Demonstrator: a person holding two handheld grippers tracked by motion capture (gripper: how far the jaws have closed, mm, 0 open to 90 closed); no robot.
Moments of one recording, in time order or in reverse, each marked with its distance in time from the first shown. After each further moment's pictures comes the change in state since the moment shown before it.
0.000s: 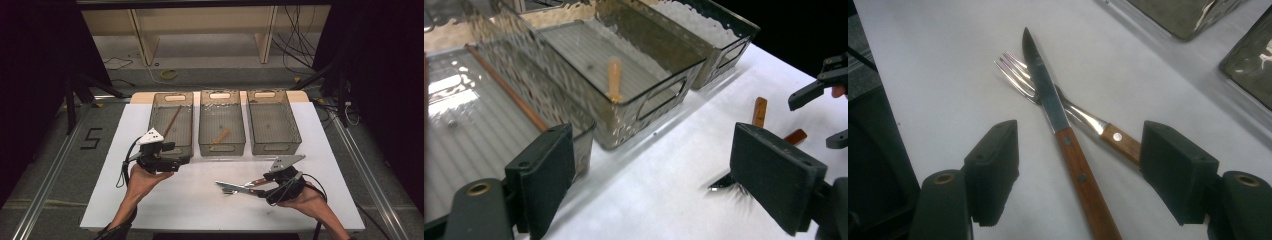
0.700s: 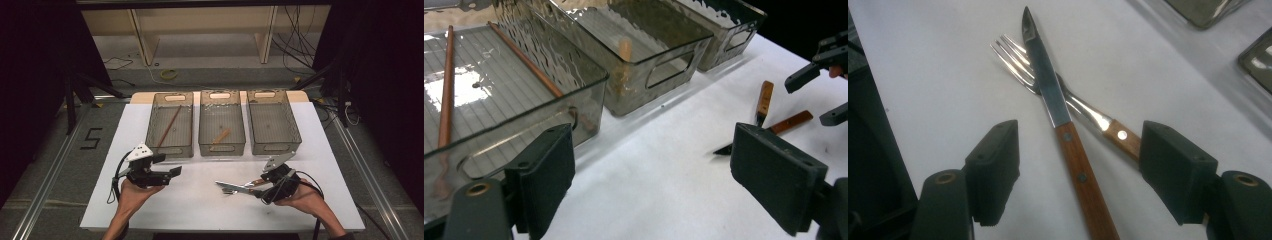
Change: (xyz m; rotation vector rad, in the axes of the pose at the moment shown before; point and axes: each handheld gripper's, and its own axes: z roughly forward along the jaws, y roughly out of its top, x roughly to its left) left arm -0.002 -0.033 -0.020 -0.009 0.037 0.002; right arm -0.001 0.009 0.010 0.087 0.008 -0.034
